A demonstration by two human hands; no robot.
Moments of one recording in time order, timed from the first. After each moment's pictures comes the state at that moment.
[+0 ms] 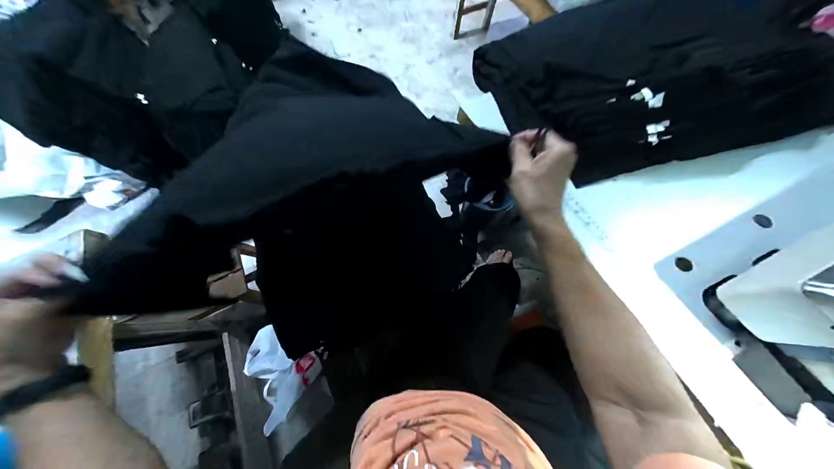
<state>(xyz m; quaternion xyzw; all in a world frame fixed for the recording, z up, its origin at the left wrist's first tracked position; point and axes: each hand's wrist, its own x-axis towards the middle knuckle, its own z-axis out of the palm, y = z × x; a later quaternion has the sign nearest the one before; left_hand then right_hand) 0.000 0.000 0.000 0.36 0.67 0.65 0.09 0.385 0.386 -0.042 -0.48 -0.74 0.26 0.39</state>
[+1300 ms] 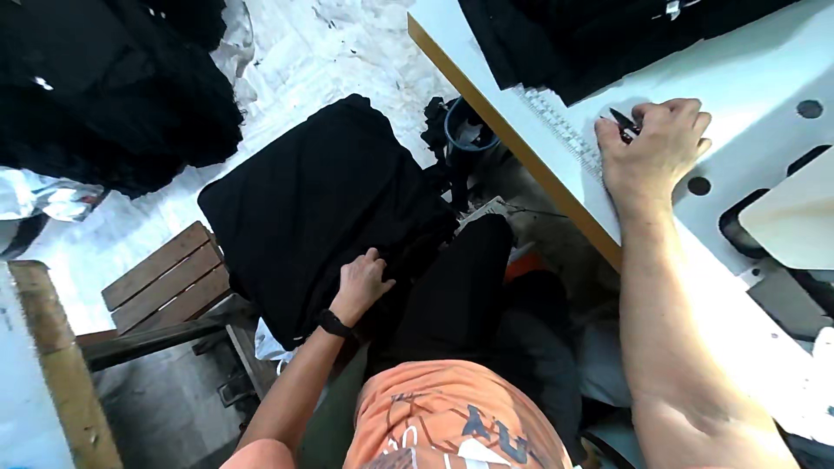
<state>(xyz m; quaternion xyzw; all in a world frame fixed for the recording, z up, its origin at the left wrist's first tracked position) 0.228 0.179 -0.195 0.61 0.74 -0.04 0.29 0.555 0.425 -0.129 -0.69 -0.69 0.07 0.19</state>
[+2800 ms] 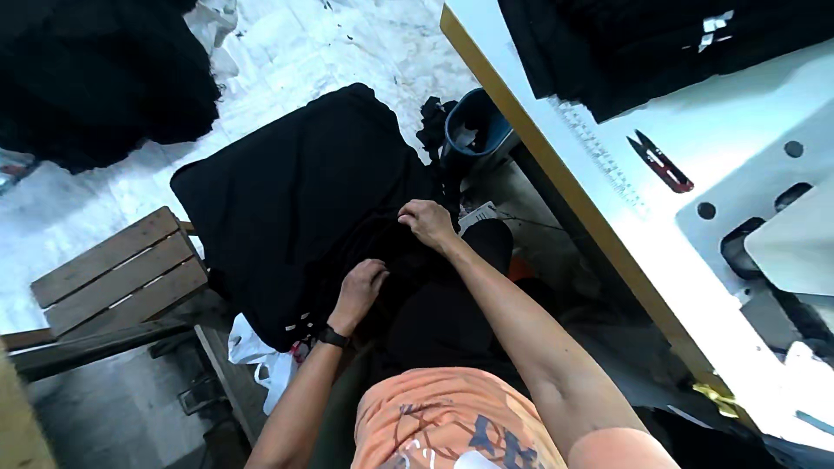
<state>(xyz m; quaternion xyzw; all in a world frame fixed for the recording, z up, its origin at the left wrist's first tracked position) 0.200 0.146 -0.261 0.61 0.69 0.26 0.28 0.332 0.330 -0.220 -0.41 -0.82 0.40 0.04</state>
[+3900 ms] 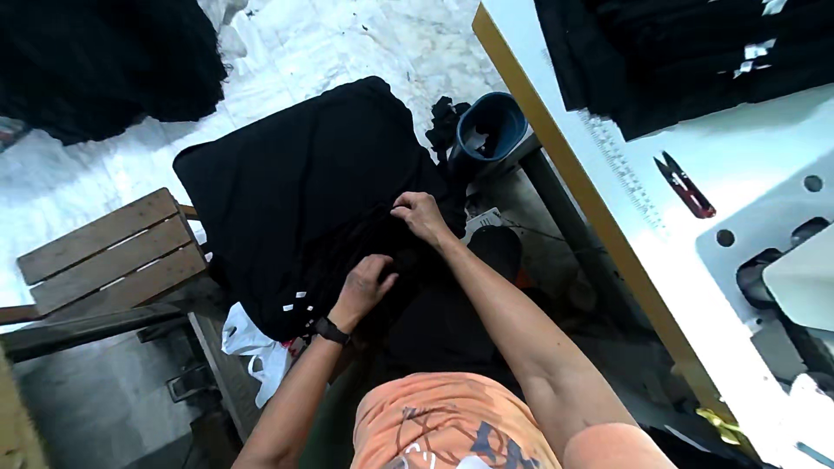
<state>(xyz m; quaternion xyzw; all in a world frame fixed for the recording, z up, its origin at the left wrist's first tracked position) 0.187 0.146 -0.279 0.63 0.68 0.30 0.22 0.289 0.335 -0.225 -0.43 -0.75 0.50 0.08</state>
